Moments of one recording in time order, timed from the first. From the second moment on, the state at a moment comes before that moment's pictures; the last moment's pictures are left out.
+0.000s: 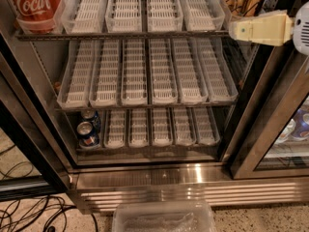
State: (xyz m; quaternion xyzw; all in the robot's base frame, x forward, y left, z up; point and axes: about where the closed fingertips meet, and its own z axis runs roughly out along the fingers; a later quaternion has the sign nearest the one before) arm 0.525 -0.244 1.072 -0.12 0.78 -0.03 0.61
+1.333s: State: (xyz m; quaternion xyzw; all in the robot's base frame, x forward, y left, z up) arm 0.506 -0.205 1.065 -0.13 0.75 -0.01 0.65
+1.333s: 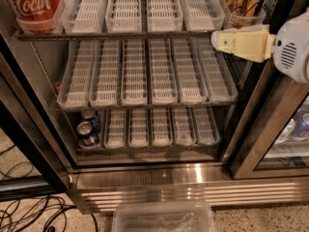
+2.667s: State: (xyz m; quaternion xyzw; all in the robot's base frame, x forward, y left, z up) arm 0.532 -0.216 1.053 -0.15 0.70 -0.08 0.69
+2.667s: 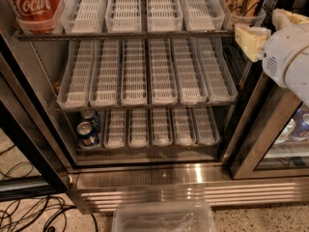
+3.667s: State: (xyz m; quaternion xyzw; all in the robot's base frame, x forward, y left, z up) arm 0.534 -0.218 1.055 -0.13 0.69 -0.08 0.70
